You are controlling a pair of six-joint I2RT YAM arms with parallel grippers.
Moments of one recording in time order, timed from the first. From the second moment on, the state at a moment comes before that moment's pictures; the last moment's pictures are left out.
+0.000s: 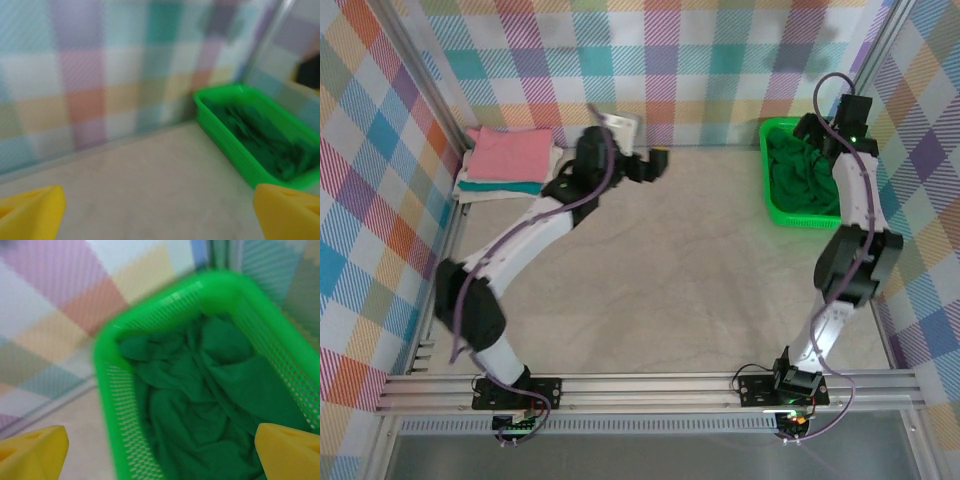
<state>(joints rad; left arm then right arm) -0.59 1.74 1.60 -0.15 0.03 -0.16 -0.21 2.01 1.95 -0.61 -0.01 0.35</state>
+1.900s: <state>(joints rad) -0.70 1.17 1.07 -0.08 -0.08 -0.23 0.24 1.88 2.68 -0.86 0.10 0.20</state>
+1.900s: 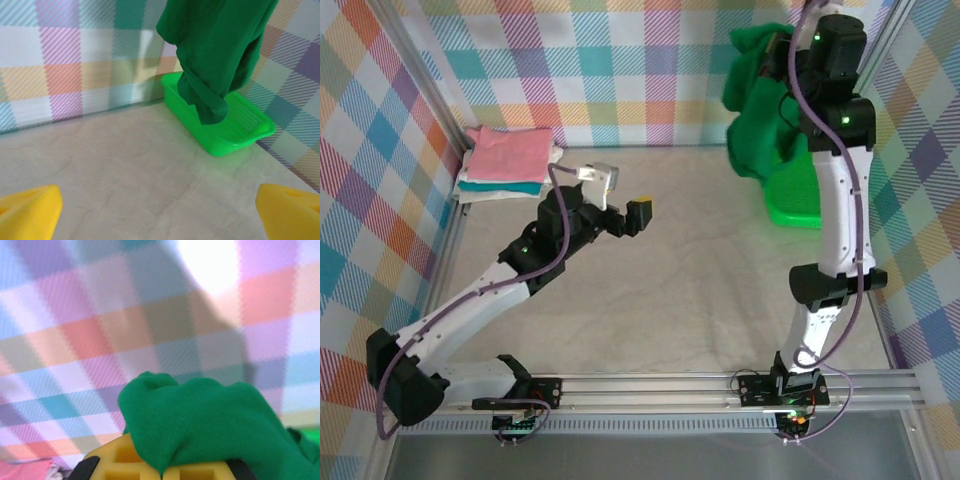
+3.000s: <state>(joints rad) -0.56 1.41 0.78 -0.07 -0.01 -0.39 0.31 1.59 1.34 -0.65 -0.02 0.43</state>
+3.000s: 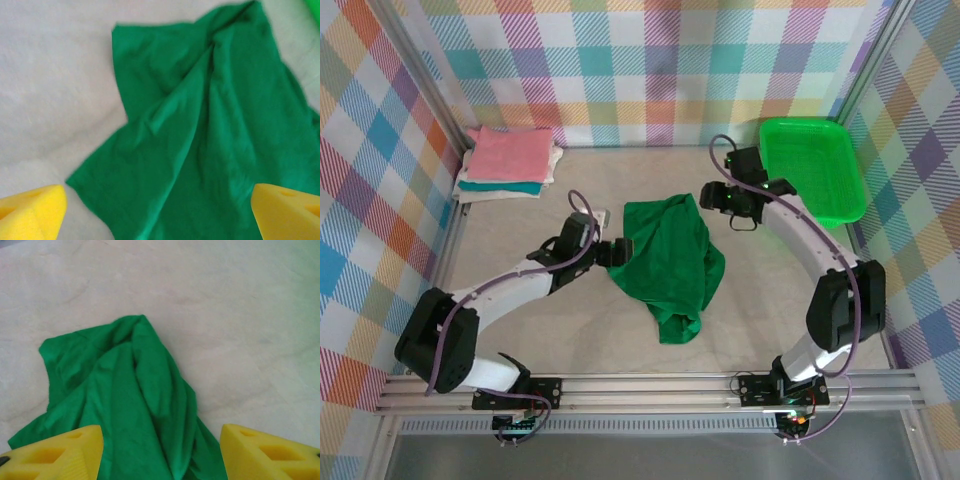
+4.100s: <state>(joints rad) -0.39 1.41 0.77 -0.03 -0.14 -0.52 0.21 1.72 0.99 -0.43 -0.33 0.56</state>
